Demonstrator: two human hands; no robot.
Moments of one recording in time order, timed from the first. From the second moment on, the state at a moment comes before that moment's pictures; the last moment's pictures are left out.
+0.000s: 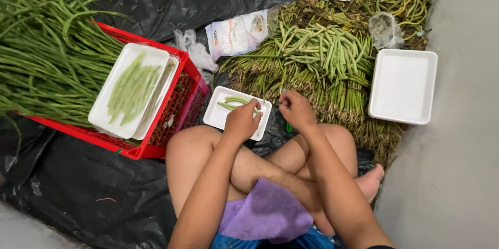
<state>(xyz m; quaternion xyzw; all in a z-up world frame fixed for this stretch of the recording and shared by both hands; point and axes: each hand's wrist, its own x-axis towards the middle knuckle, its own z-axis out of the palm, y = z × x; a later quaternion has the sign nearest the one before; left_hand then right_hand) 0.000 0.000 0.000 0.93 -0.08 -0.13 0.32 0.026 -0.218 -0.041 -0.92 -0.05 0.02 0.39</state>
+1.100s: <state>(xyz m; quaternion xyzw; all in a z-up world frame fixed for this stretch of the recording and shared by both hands) 0.016 0.003 -0.003 0.87 0.18 0.05 0.45 0.067 -0.254 -0.057 -0.95 0.07 0.21 0.21</state>
